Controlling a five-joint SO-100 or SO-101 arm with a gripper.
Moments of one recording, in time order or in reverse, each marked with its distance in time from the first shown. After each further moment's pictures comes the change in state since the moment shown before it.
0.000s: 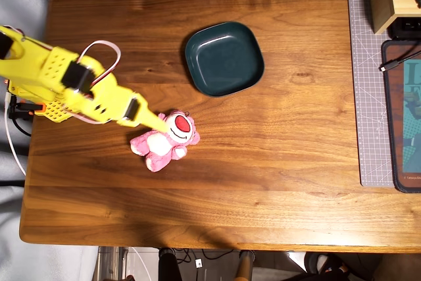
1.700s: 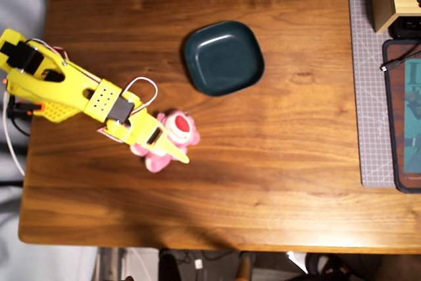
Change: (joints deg) arm -5.9 -21.2 5.8 -15.8 6.4
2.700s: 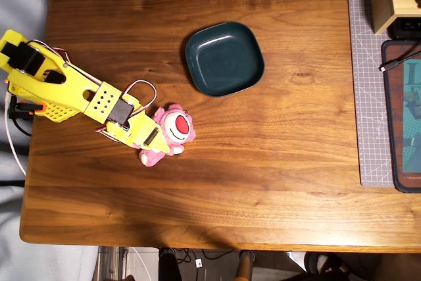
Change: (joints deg) arm -1.2 0.1 2.5 -0.3 0.0
